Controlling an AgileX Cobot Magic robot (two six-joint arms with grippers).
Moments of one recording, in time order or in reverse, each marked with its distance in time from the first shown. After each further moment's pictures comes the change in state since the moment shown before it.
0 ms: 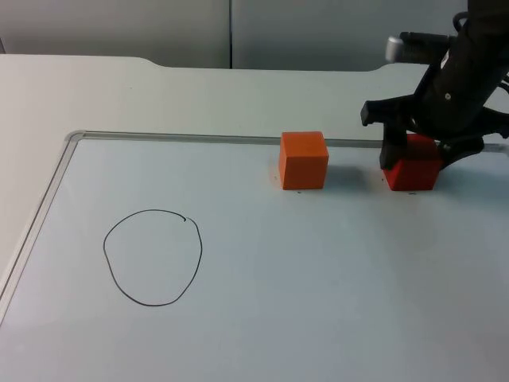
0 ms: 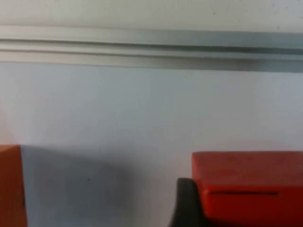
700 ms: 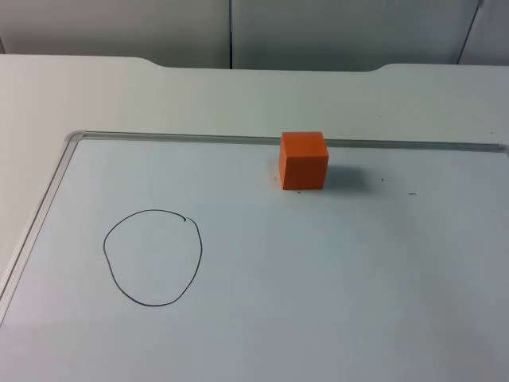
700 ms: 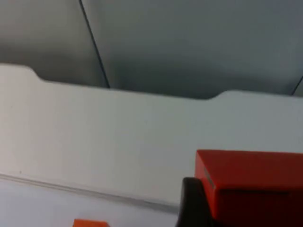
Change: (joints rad) right arm 0.000 -0.694 -0.006 -0.073 0.052 -0.131; left arm 0.000 0.000 0.000 0.000 0.000 0.000
